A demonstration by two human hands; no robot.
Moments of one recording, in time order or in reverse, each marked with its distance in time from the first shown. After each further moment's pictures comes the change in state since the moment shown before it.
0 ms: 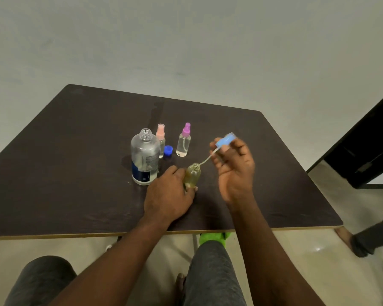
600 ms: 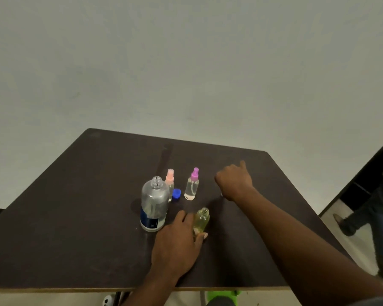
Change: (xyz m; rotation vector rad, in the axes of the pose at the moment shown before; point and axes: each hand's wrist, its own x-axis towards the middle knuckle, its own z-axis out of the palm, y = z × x) left_hand -0.001 0.001 0.005 0.065 -0.054 -0.001; right_hand 0.125 -0.009 0.024 -2.672 -0.673 -0.232
